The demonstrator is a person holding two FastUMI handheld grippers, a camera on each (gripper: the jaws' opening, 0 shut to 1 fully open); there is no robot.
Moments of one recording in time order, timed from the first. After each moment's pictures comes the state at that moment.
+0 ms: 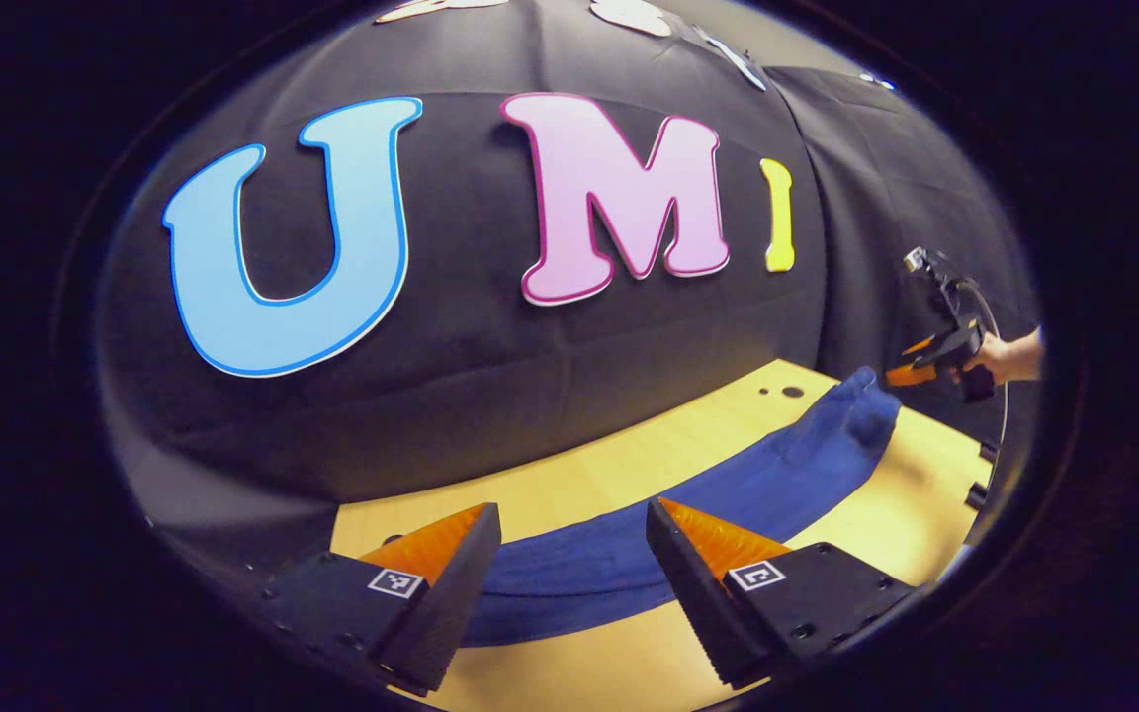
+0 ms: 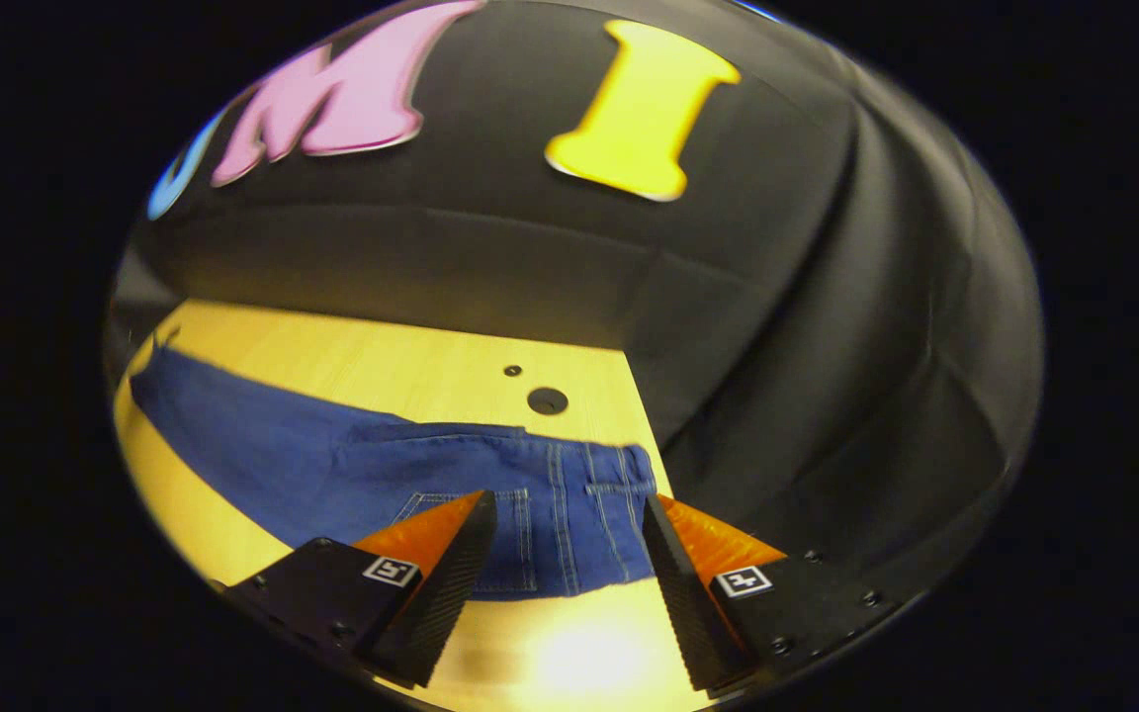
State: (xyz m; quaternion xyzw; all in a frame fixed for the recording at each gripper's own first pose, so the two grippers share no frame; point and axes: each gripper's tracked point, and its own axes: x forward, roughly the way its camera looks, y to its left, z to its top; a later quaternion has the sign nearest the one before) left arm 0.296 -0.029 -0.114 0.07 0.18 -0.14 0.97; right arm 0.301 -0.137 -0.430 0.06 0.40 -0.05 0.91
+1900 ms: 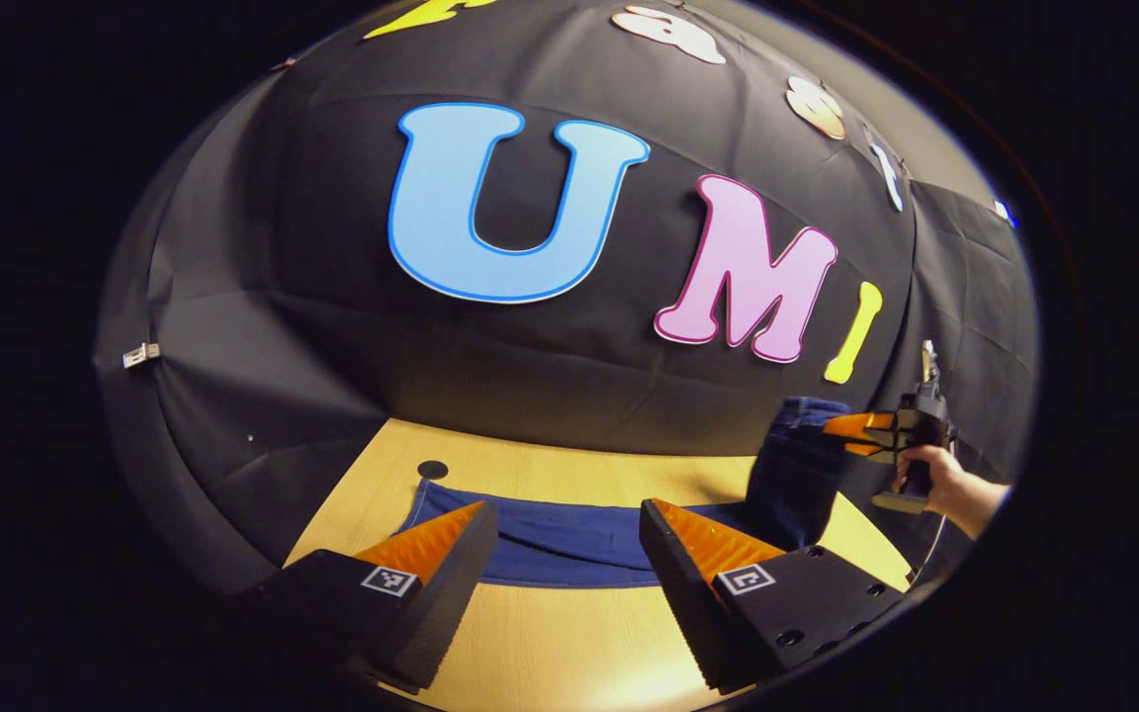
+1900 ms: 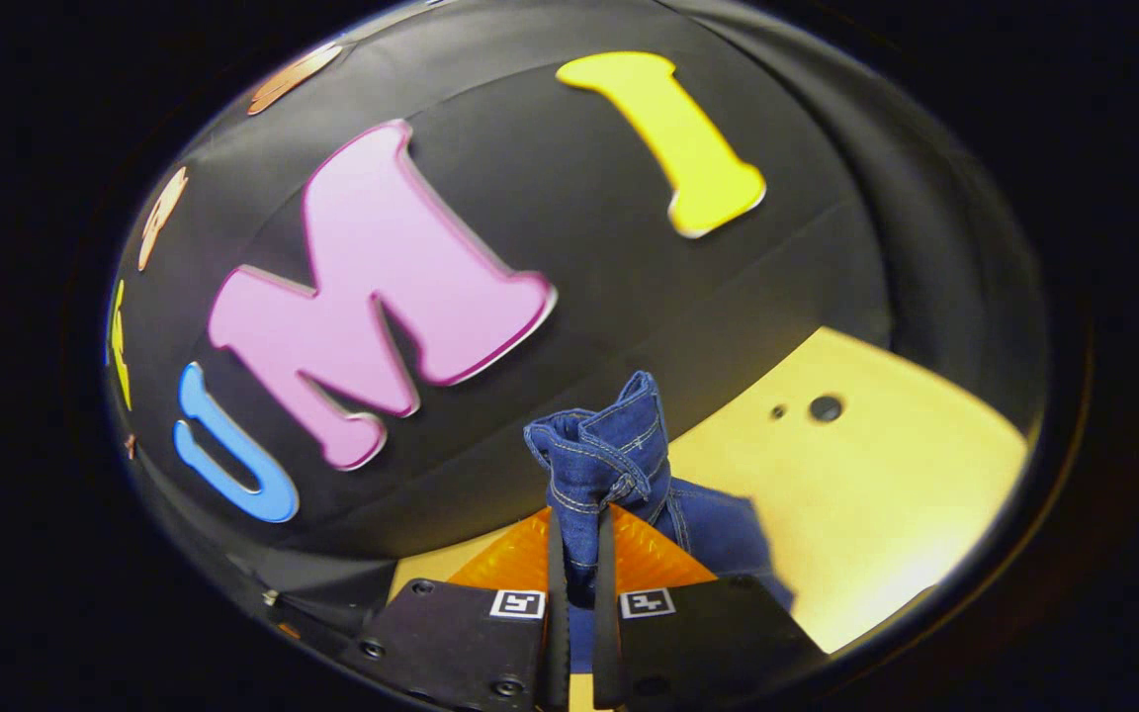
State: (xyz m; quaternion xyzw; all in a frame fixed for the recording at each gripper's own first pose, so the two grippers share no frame) left arm 0.183 0.105 -0.109 -0.12 0.17 -0.03 0.98; right arm 0.203 -0.150 -0.320 0.39 0.28 0.06 0.87
